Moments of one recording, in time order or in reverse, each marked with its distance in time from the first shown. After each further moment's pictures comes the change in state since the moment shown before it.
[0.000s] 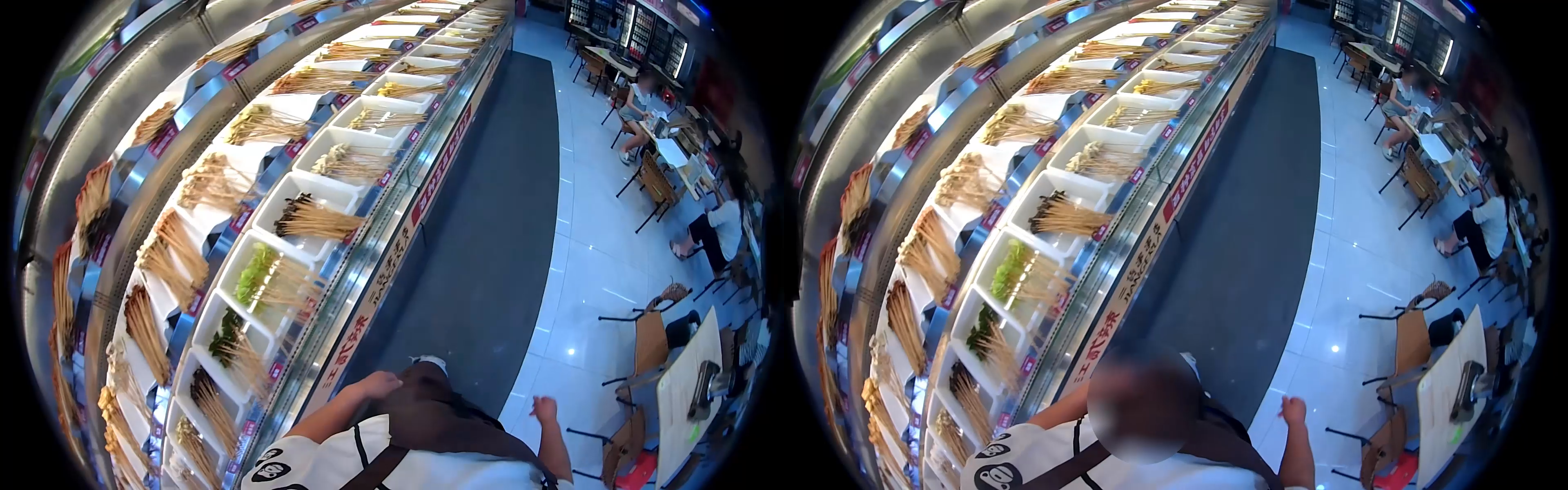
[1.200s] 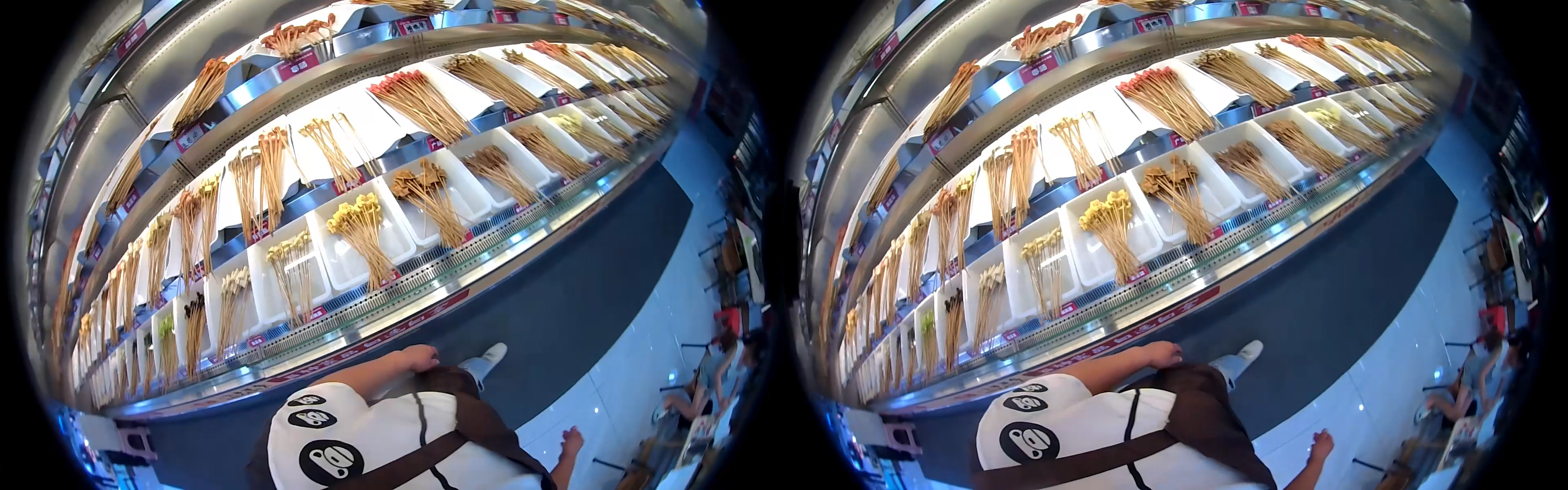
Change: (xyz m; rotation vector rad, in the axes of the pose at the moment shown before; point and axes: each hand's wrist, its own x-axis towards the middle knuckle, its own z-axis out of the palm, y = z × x) left_hand 0.844 0.280 -0.752 -0.175 0.344 -0.367; right_hand 1.107 -0.486 -0.554 0.363 0.088 -0.054
